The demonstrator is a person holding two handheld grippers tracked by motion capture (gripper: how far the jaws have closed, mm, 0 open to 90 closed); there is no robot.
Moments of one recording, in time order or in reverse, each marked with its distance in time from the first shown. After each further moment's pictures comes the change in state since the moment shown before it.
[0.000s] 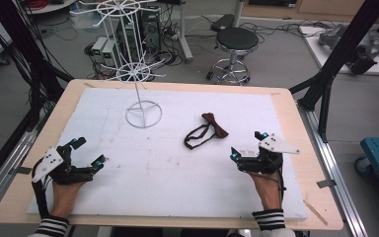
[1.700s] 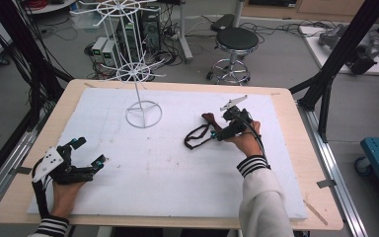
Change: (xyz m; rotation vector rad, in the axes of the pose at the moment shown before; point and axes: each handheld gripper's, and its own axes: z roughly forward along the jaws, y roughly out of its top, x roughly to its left) left arm 0.000 0.000 0.000 0.004 0.001 0.002; right arm -0.022 0.052 0.133 0.522 0.179 -0.136
